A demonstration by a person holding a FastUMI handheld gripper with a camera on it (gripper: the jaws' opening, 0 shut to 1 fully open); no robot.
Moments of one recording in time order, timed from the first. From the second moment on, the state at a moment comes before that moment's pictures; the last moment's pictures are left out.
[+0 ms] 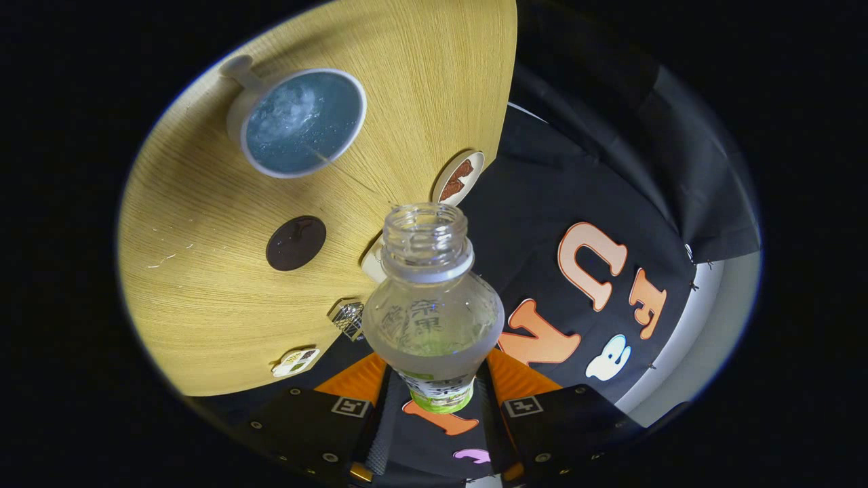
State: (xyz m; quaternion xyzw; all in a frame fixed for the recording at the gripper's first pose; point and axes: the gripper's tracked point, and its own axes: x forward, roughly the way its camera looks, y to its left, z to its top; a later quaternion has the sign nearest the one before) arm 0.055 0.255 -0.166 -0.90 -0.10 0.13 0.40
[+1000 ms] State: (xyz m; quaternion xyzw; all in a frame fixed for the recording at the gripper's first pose) arm 0.060 0.252 -0.205 -0.88 -0.07 0.16 0.43
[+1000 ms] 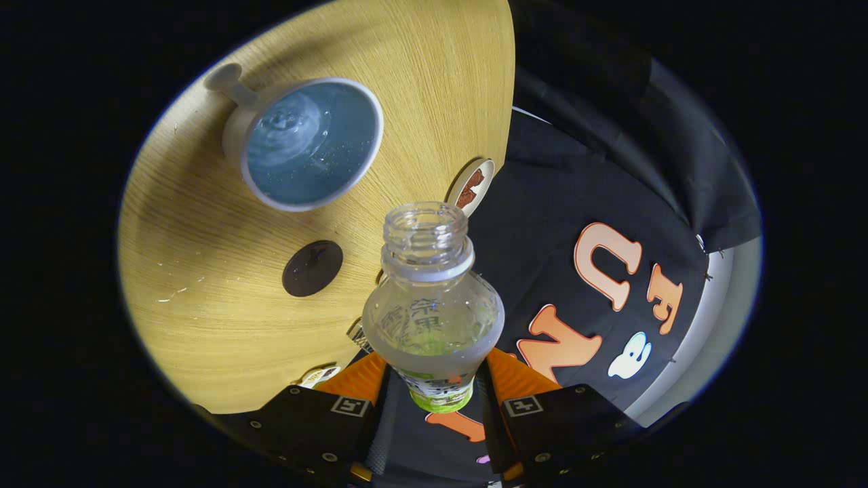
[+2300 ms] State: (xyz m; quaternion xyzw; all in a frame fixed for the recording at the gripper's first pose) arm 0.028 0.209 -0.273 -0.41 0.22 0.28 0.84
